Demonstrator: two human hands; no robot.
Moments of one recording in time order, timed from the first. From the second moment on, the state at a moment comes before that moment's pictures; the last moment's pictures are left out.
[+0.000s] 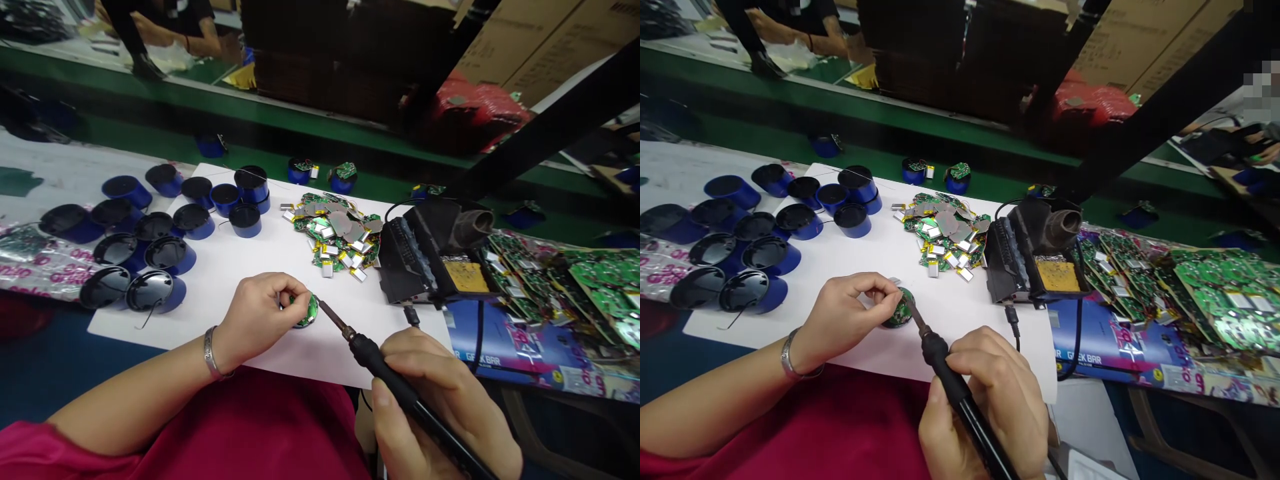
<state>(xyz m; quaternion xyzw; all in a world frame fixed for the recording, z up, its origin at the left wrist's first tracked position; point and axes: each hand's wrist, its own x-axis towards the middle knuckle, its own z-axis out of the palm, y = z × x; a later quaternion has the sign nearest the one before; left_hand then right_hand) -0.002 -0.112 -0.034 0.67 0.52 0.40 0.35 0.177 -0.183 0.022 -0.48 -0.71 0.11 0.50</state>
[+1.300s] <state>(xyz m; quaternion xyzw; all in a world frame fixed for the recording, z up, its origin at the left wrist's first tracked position) 0.000 -0.113 -0.035 0.67 0.51 0.42 0.34 0.177 -0.174 0.018 -0.43 -0.75 0.09 0.49</state>
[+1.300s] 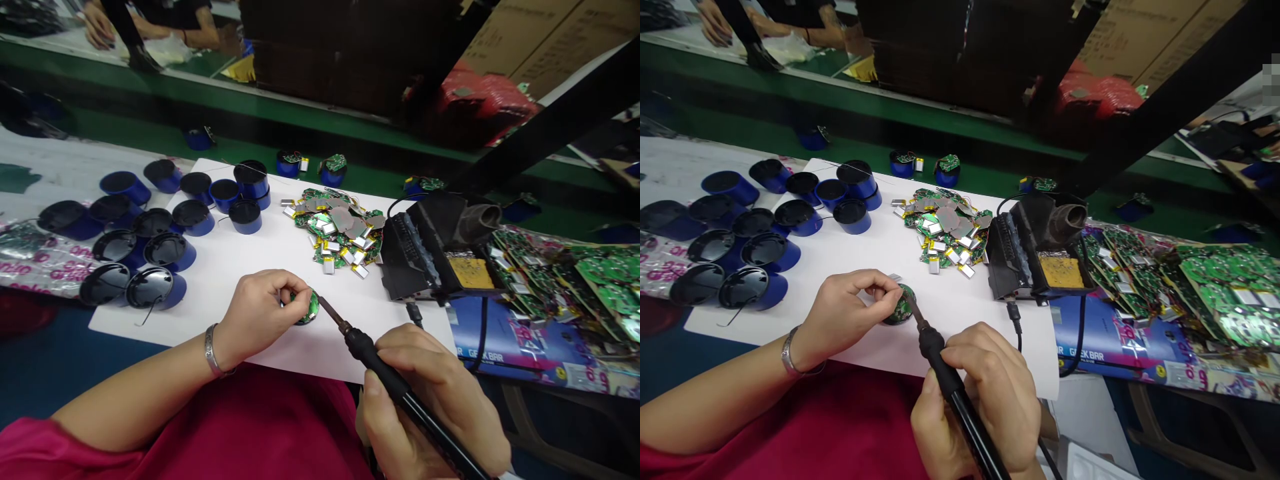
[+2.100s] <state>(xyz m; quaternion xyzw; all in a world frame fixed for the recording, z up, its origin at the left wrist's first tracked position) -0.001 -0.114 -0.035 0.61 0.53 0.41 0.42 0.177 -0.170 -0.003 -0.51 -0.69 -0.03 0.51</state>
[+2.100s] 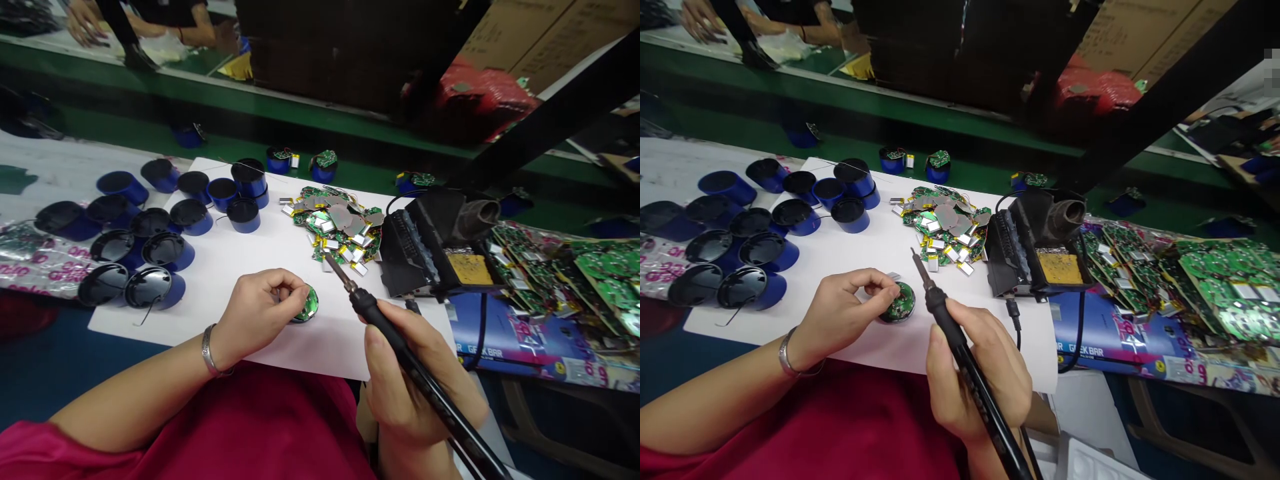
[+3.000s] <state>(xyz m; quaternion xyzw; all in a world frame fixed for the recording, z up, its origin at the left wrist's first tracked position) -0.004 -0.116 -0.036 0.62 0.47 0.42 0.47 0.155 -0.140 -0.030 -0.51 -0.69 0.11 0.50</state>
